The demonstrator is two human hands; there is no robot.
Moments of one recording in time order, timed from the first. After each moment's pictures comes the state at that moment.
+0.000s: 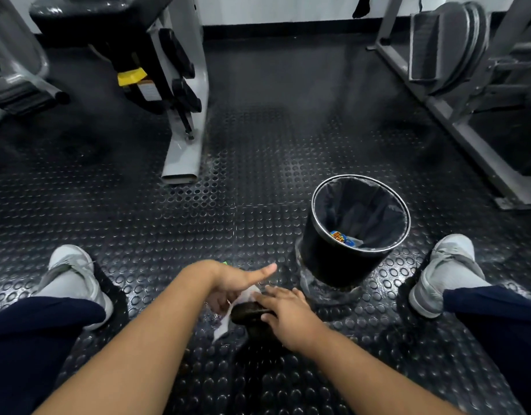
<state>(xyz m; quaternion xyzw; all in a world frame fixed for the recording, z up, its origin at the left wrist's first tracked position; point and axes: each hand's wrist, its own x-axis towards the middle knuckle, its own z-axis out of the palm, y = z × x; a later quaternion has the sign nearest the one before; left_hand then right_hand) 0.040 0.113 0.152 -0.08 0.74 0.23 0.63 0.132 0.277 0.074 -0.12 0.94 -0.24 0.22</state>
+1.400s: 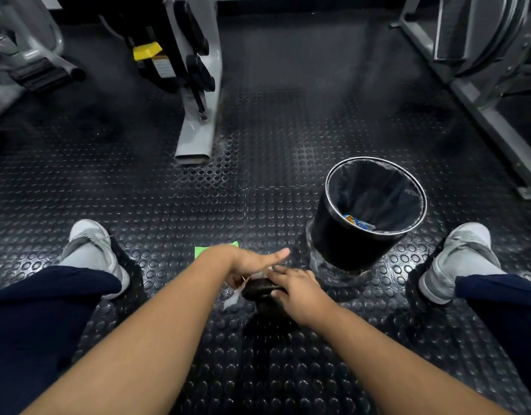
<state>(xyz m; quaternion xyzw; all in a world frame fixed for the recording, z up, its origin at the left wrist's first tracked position) 0.051 0.118 0.138 -0.04 0.76 0.21 0.61 0.131 0.277 0.071 -0.13 0.94 -0.22 0.22</state>
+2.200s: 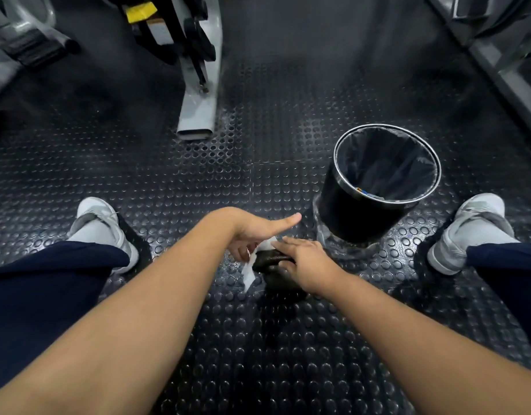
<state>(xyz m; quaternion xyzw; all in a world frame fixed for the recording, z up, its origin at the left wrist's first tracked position) 0.050 0.120 0.157 -0.05 0.74 0.22 0.63 0.131 0.278 0.075 -0.12 0.94 -0.24 0.22</state>
